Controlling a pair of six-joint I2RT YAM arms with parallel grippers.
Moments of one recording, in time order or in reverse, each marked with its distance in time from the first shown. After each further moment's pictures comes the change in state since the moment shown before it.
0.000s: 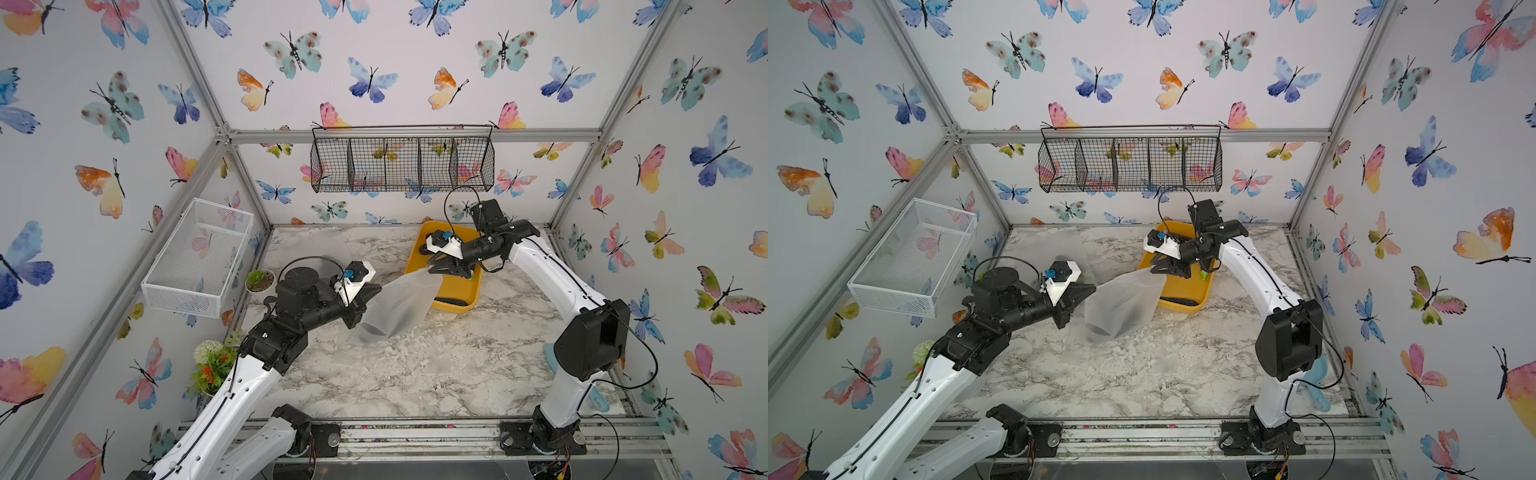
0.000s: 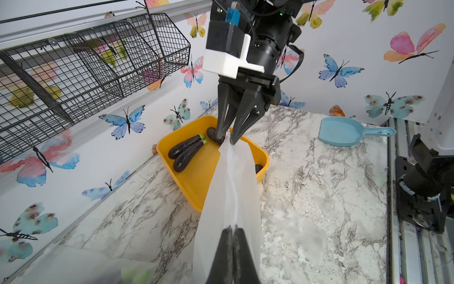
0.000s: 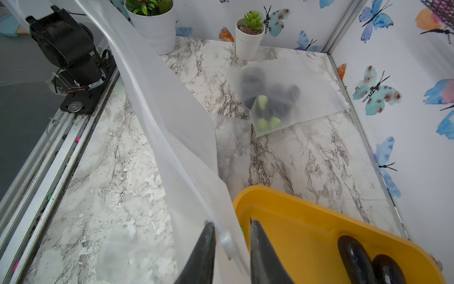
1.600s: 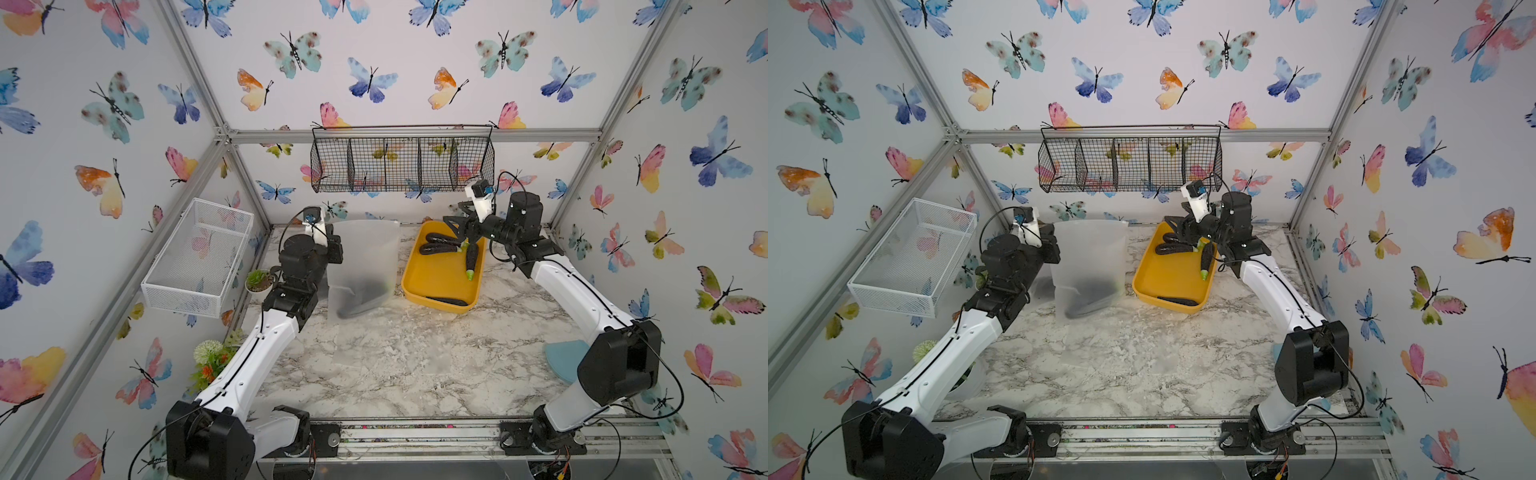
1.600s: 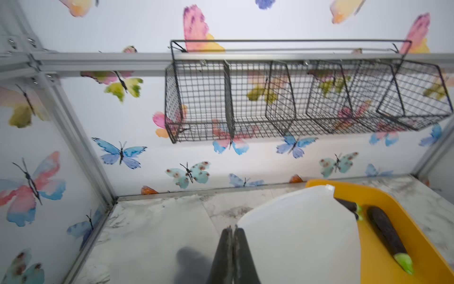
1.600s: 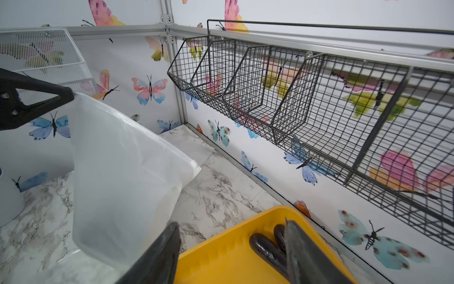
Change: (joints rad) left arm 0.213 0.356 0.119 0.477 -0.629 -0.344; right arm -0.106 -0.195 -0.313 0.946 0.299 0.916
